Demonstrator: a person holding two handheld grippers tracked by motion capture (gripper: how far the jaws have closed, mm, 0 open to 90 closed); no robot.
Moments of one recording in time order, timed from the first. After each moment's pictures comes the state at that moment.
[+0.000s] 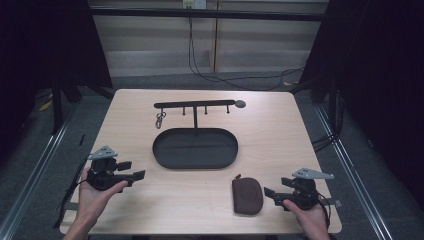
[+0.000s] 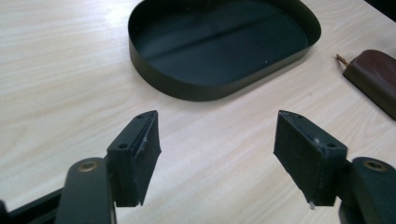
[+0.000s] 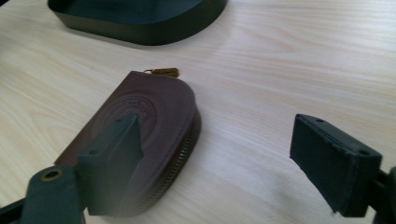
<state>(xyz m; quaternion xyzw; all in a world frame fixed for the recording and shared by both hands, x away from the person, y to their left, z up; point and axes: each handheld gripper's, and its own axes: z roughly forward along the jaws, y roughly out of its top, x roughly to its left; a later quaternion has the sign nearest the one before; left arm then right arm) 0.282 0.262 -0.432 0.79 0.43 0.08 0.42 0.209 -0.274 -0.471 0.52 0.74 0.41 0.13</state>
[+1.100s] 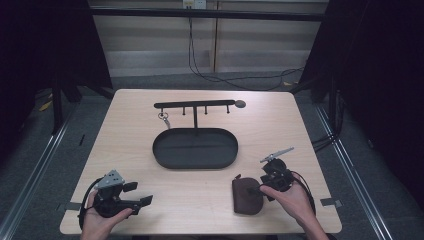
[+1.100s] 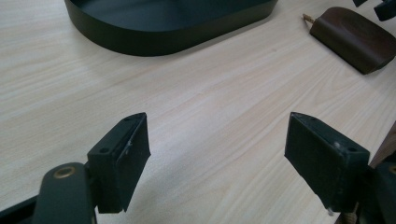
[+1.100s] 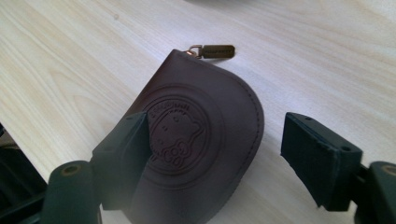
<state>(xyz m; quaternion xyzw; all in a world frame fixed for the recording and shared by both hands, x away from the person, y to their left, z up) 0.238 0.247 -0.462 0.81 0.39 0.06 0.43 0.264 -0.220 -0.450 0.49 0.83 0.27 0.00</state>
